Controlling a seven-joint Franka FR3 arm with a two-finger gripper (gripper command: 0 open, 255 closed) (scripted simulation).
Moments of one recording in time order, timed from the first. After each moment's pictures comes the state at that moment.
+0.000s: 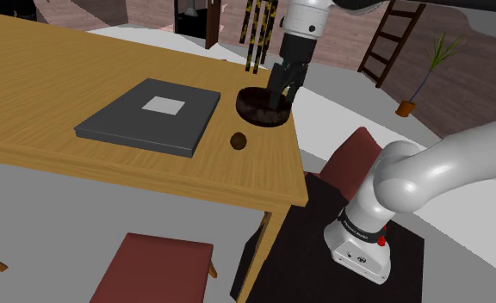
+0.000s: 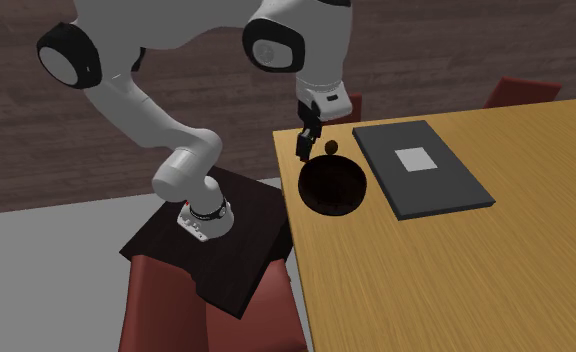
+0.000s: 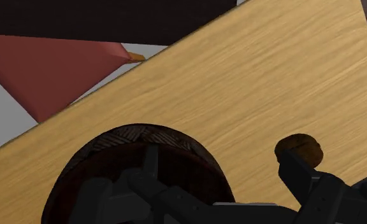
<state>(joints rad) 0.08 -0.67 0.14 -2.31 0.17 1.63 0.16</state>
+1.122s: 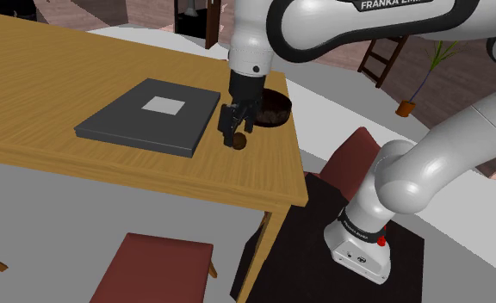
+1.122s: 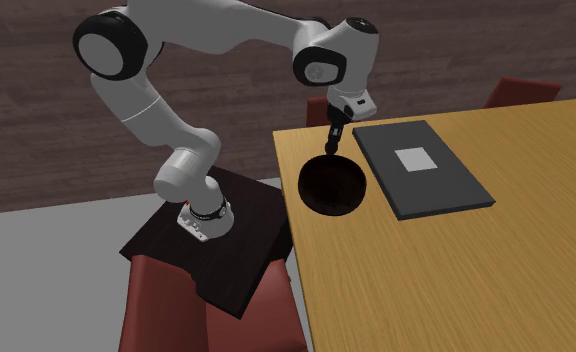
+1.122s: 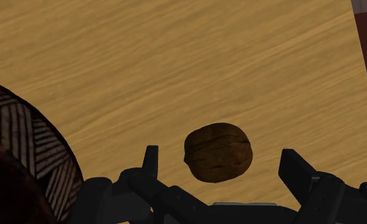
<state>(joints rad) 0.15 -0.41 0.35 -2.28 0.20 1.86 0.28</state>
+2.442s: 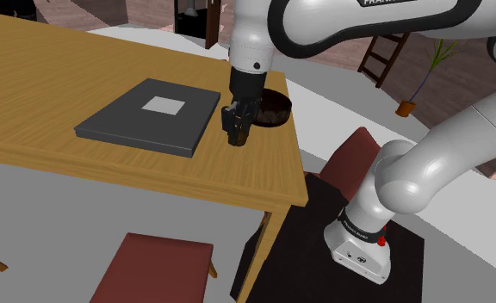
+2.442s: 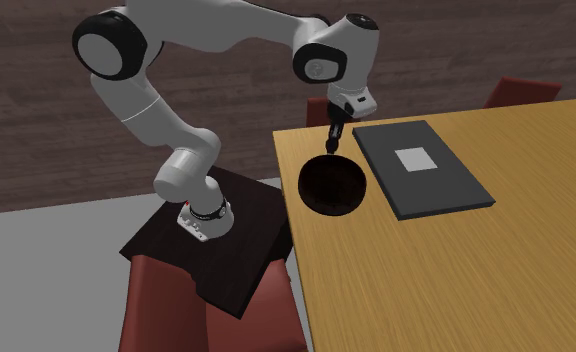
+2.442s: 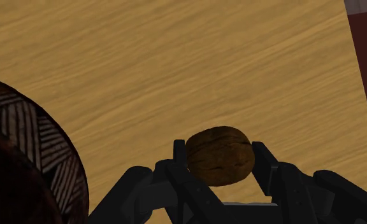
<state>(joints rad) 0.15 -0.41 0.34 -2.27 0.19 1.85 0.29</state>
